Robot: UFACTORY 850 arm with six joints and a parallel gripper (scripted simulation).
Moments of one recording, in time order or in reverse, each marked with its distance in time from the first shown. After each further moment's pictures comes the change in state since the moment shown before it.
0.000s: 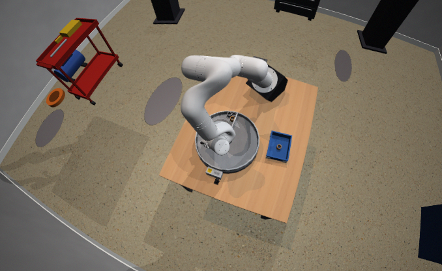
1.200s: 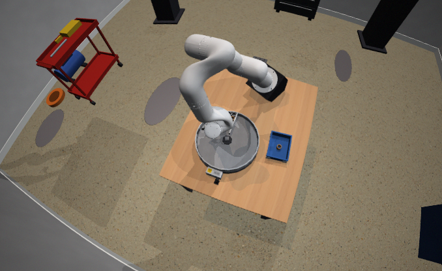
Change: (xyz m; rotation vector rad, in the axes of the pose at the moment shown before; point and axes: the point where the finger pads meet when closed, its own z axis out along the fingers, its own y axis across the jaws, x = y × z) arm 0.036 0.074 -0.008 -0.267 -0.167 0.351
